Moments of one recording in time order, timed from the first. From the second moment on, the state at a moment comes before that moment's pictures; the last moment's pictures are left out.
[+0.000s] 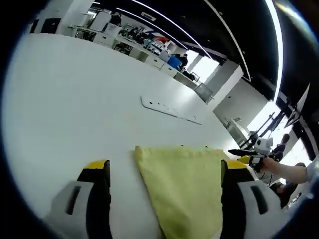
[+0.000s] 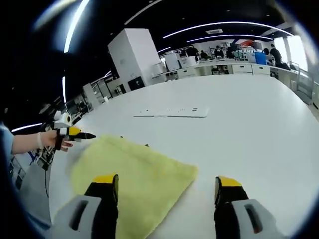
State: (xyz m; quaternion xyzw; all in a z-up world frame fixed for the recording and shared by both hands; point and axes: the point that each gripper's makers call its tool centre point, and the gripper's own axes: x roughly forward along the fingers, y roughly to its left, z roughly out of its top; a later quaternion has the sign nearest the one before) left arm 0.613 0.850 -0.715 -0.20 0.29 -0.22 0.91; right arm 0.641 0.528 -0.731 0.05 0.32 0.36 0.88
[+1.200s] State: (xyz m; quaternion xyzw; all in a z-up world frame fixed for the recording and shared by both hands) left arm 0.503 0.848 -0.733 -0.10 0.35 -0.31 0.88; right arm 0.529 0.500 -0.735 0.00 0.35 0.40 0.84
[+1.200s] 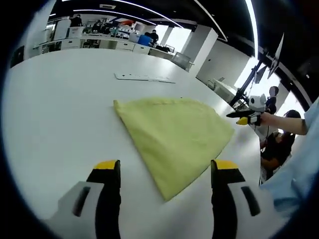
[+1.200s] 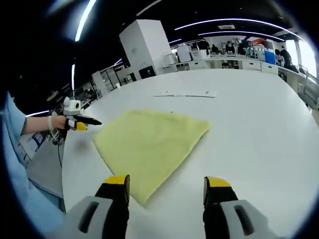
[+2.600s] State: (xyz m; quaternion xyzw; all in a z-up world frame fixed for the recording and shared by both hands) left arm 0.465 0.843 -0.753 -0.17 0.38 -0.28 0.86; right arm 0.496 0.507 -0.763 -0.06 0.33 0.45 0.82
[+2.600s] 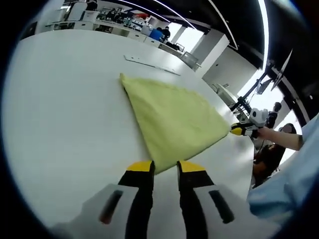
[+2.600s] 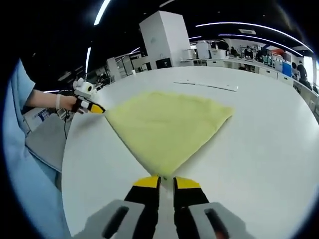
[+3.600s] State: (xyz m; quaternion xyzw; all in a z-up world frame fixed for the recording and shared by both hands) left arm 0.400 0.839 -0.760 -0.22 0.42 -0.27 0.84; right arm 0.432 0.491 -0.757 -0.07 0.34 0.50 0.80
